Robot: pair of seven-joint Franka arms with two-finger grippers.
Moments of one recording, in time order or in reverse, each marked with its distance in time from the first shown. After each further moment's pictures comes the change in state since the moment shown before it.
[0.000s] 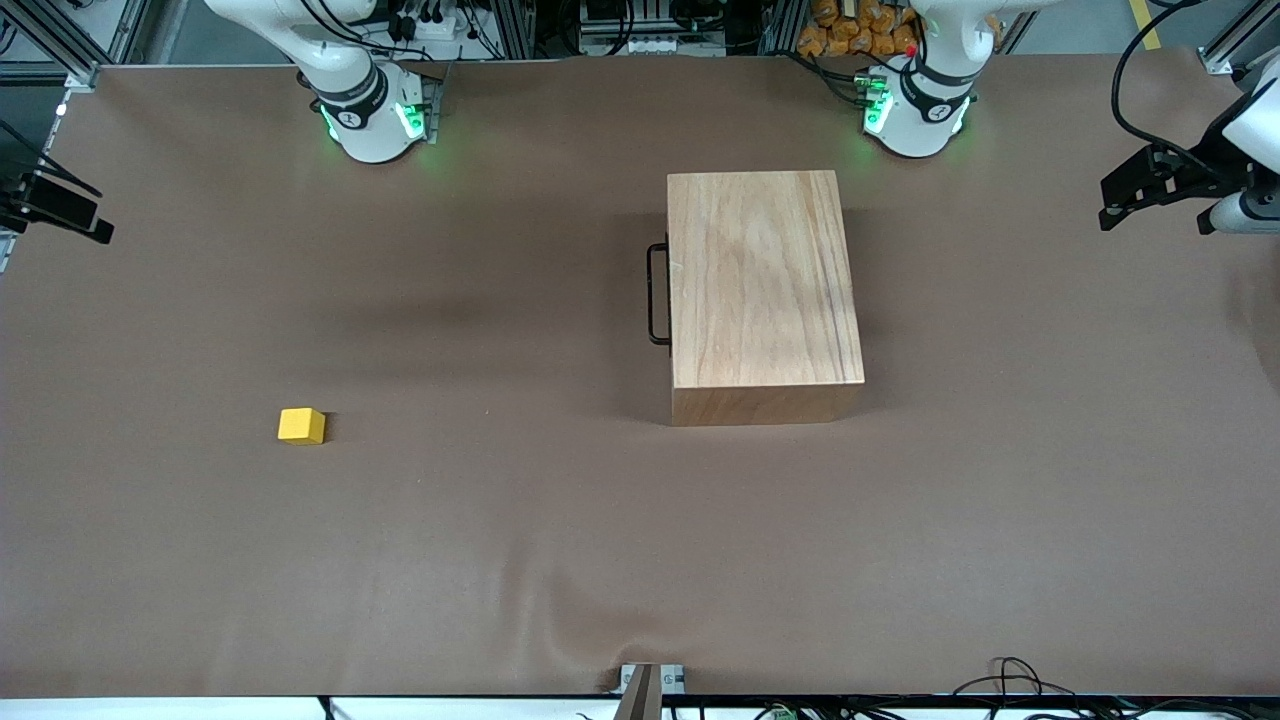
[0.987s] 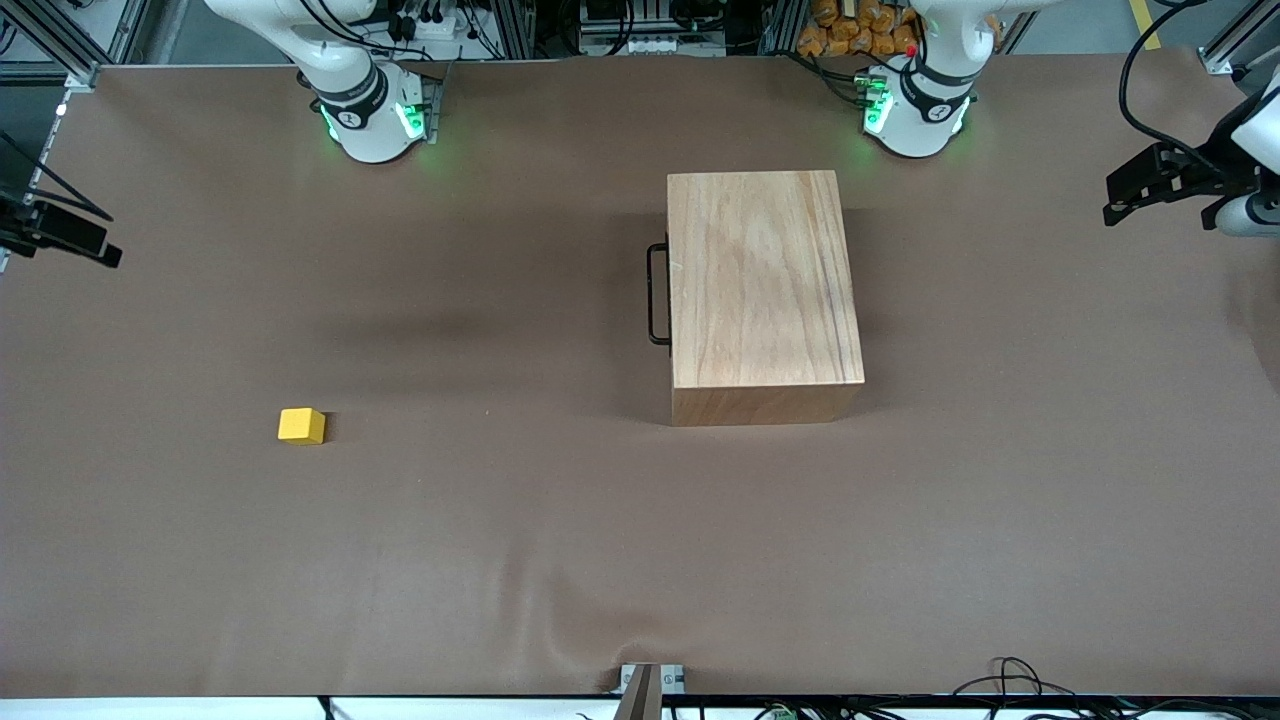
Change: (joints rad) left arm 0.000 0.035 0.003 0.054 0.000 -0.069 0.000; right arm 0.000 0.037 0.005 0.000 0.001 0.086 0.000
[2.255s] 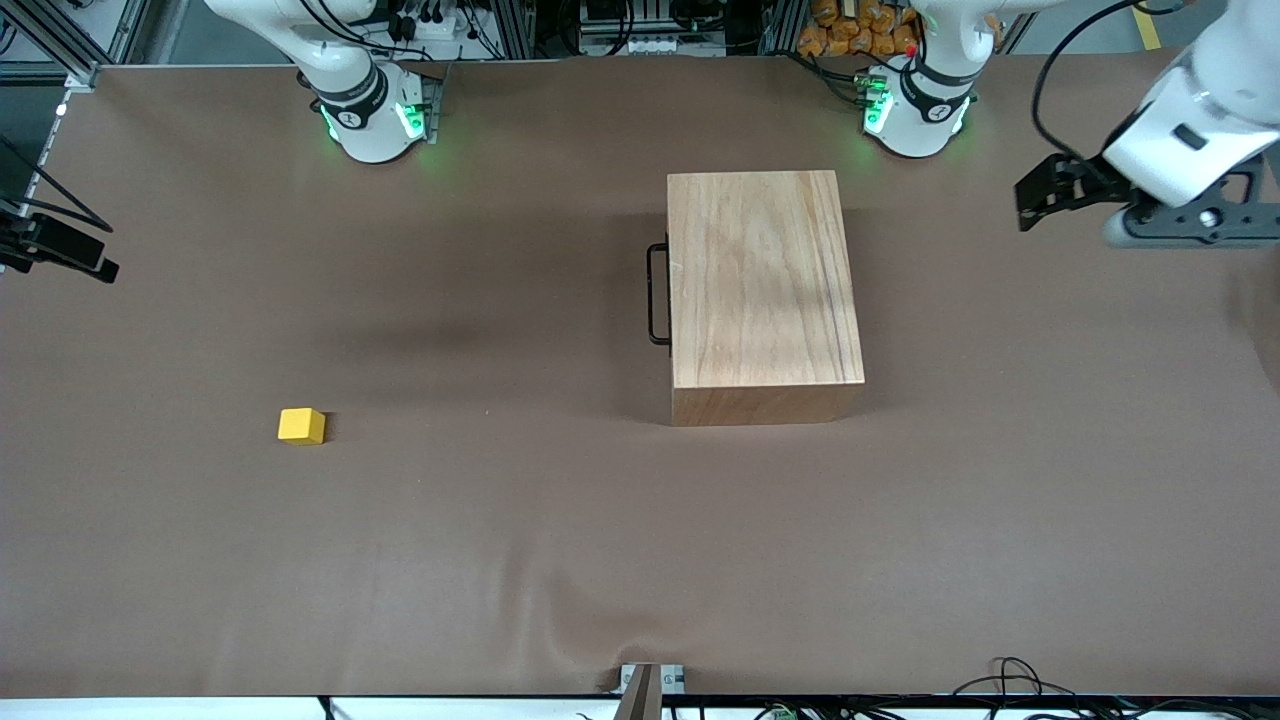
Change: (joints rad) left arm -0.045 0.057 -0.133 0.038 0.002 -0.002 -0.217; right arm 0.000 0.004 0.004 0.001 0.000 0.023 0.000
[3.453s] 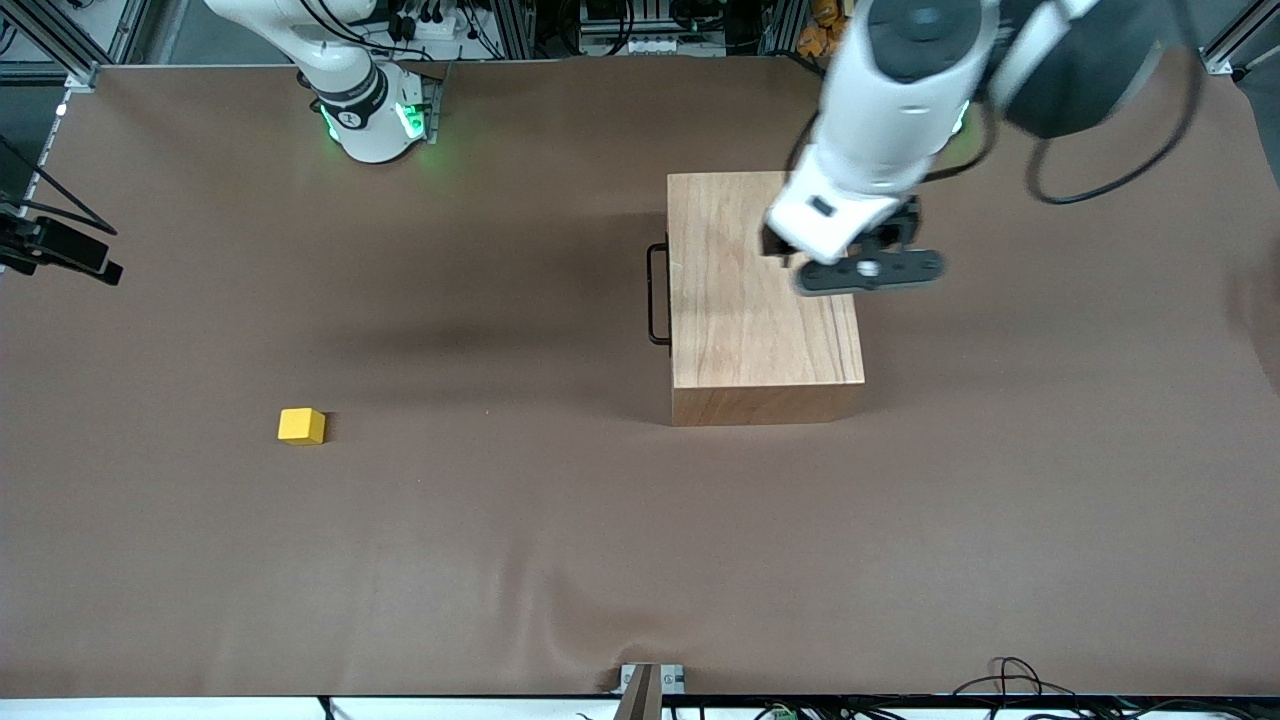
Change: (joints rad) left arm -0.440 0.311 -0.005 0.229 0.073 0.026 -0.509; right arm 0.001 0.006 0.001 0.000 0.000 -0.001 0.000
